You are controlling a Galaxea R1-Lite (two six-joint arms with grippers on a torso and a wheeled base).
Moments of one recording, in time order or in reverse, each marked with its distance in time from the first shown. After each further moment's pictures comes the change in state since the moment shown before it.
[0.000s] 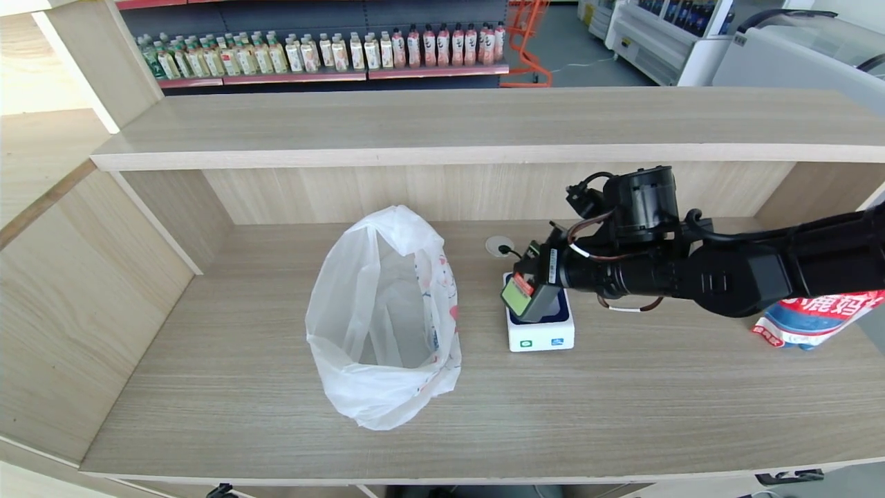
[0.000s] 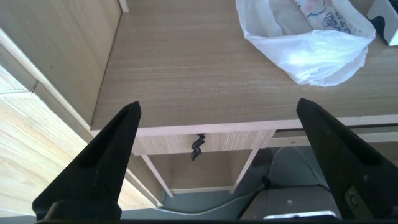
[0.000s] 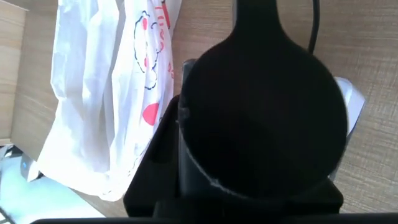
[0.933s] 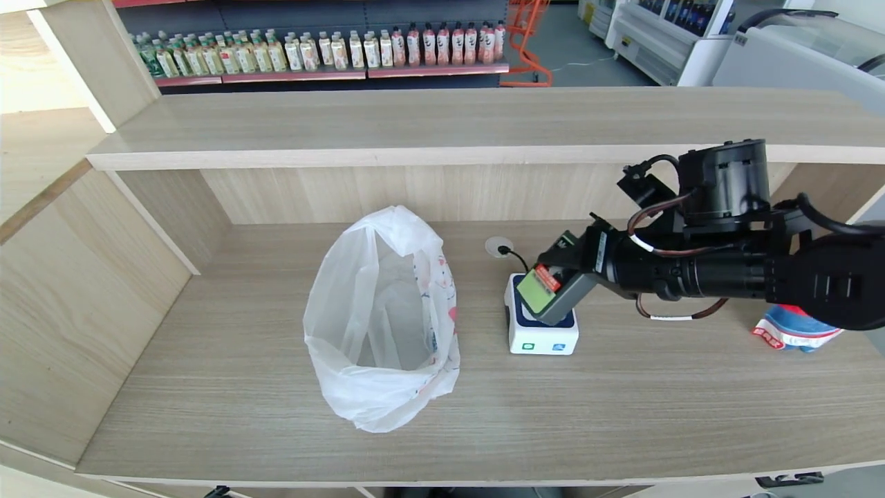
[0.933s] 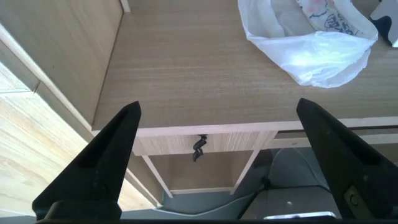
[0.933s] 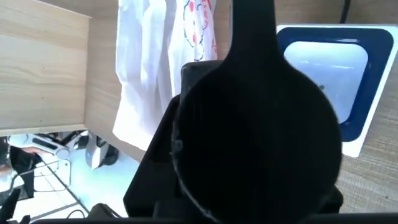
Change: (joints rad) left arm -0.001 0.000 0.000 0.001 0.000 0.000; right arm -0.014 -0.215 0.144 0.021 0.125 0.184
